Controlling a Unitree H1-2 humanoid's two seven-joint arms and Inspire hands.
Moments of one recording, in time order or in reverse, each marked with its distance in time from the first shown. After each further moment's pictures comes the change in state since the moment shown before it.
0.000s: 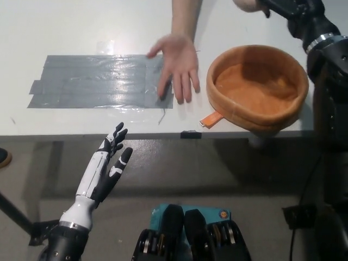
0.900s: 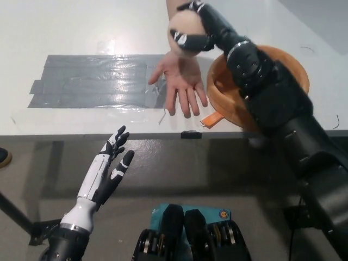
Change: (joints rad) left_arm 0.006 0.000 -0.006 -0.004 0.006 0.014 -0.007; right_arm -0.221 0.033 0.484 0.738 -0.284 -0.241 -0.232
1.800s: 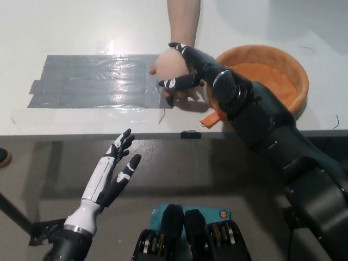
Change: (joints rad) left_arm 0.005 0.000 -0.019 0.000 0.003 0.002 -0.010; right_arm 0.001 0.028 0.104 0.120 -0.070 -0.019 0.064
